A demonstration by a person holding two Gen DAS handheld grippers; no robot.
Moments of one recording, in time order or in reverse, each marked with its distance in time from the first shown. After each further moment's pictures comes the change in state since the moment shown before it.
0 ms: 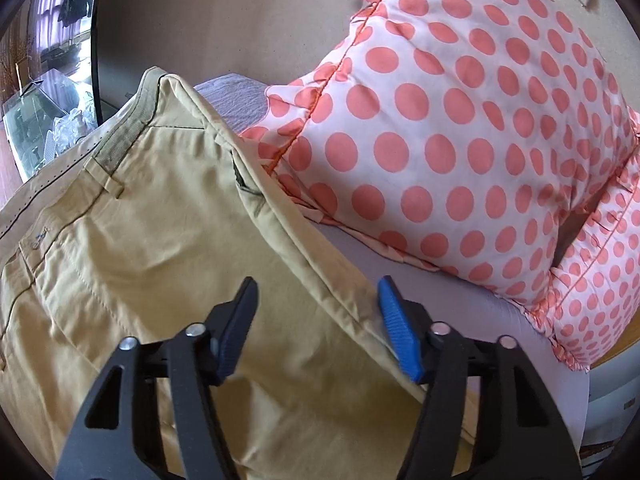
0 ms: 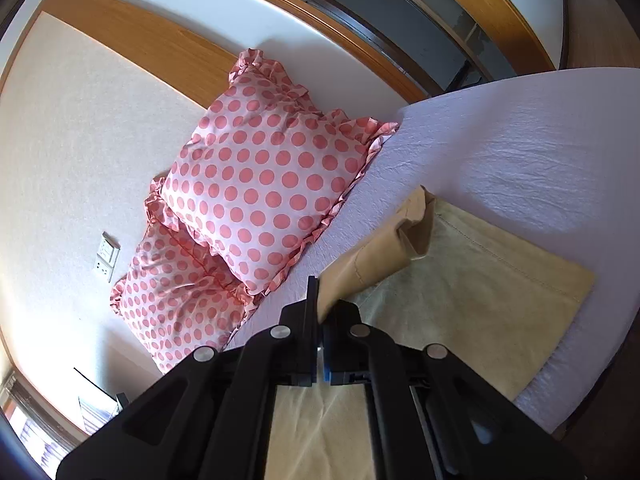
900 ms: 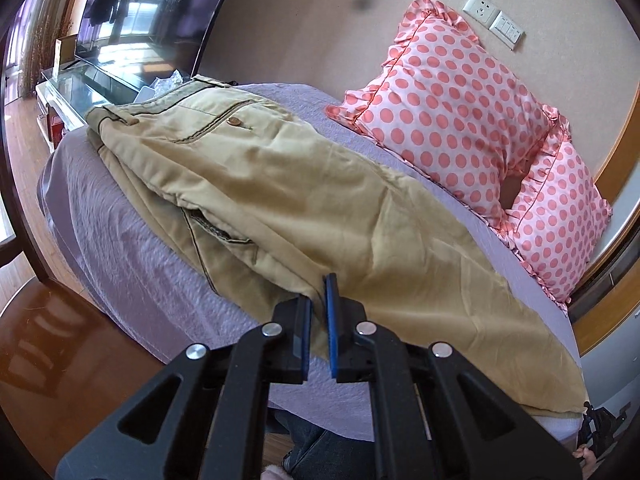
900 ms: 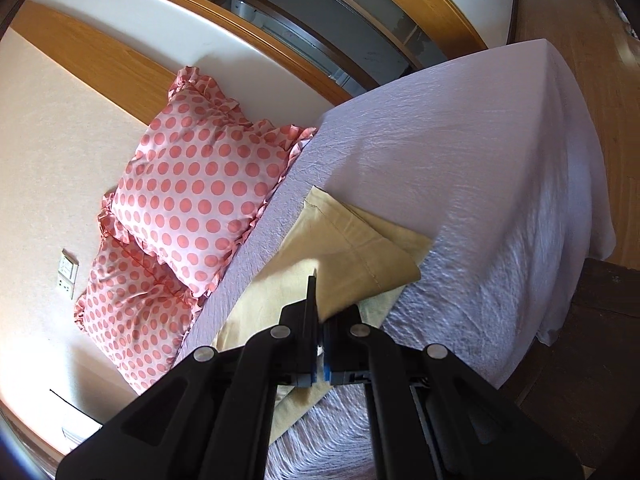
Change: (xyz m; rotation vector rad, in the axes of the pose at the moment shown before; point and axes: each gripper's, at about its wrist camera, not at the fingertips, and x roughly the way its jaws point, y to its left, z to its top) left arm -0.192 0.135 -0.232 -0.045 -0.177 -0.097; right arm -0.048 -0.054 -0.013 0.070 -0.027 -0.185
